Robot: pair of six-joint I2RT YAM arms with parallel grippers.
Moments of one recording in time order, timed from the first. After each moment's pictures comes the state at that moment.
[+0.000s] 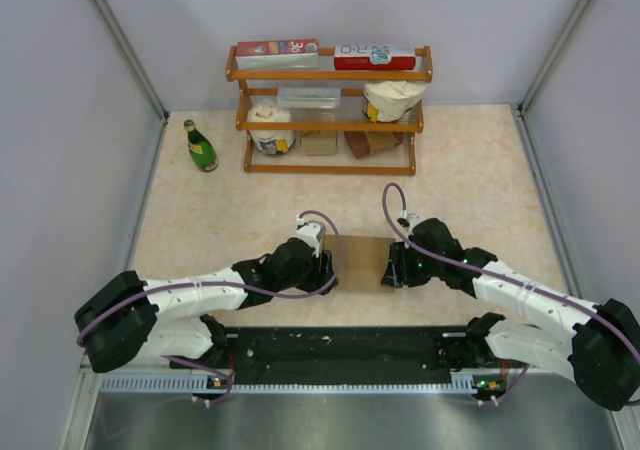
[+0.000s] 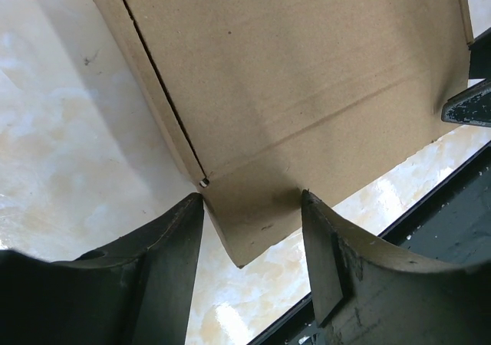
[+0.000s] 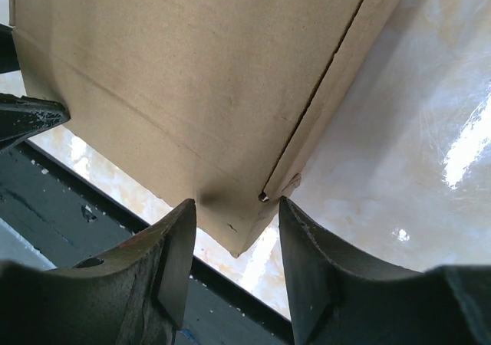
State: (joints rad) left arm -0.97 1.22 0.48 0.05 -0.06 -0.63; right arm 0.67 1.02 0.48 -0.34 -0.21 0.52
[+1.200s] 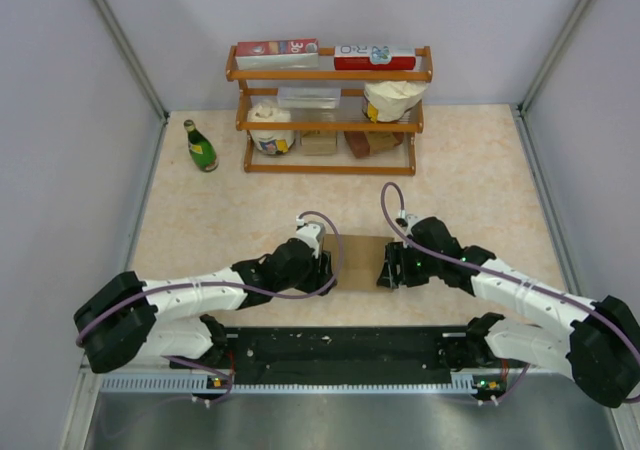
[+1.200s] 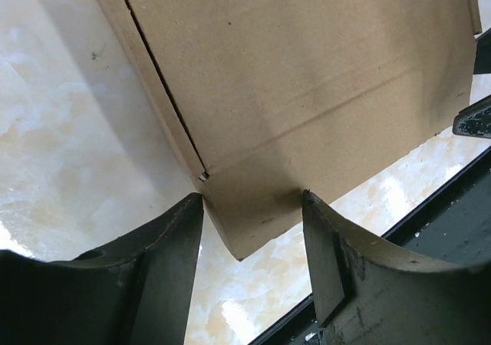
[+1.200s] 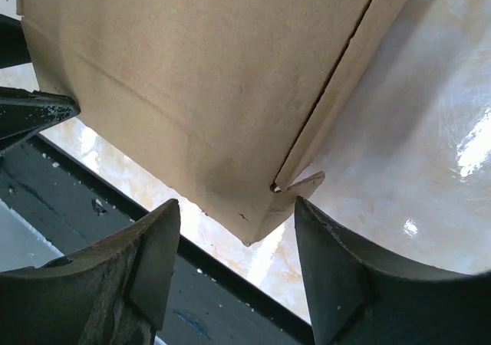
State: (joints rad) left arm -0.97 1.22 0.48 0.03 -0.06 -0.62; right arm 0.67 1.05 0.49 -0.34 -0.24 0.53
